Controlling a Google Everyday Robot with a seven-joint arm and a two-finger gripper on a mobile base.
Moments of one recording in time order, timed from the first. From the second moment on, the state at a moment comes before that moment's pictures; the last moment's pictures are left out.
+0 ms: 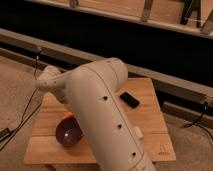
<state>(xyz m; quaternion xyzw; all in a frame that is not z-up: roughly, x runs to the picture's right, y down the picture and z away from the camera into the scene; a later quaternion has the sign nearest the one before) -0.174 0.108 0.867 -0.31 0.17 -0.03 0.94</state>
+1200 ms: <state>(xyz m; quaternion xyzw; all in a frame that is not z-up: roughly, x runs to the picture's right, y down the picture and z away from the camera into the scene) -0.192 0.140 0.895 -0.30 0.14 -0.08 0.94</state>
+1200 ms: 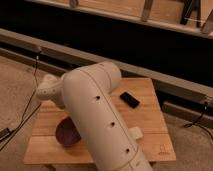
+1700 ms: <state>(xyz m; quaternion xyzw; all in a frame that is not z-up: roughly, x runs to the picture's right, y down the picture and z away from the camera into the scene) -0.190 0.144 0.901 -0.30 0.14 -0.06 0.94</state>
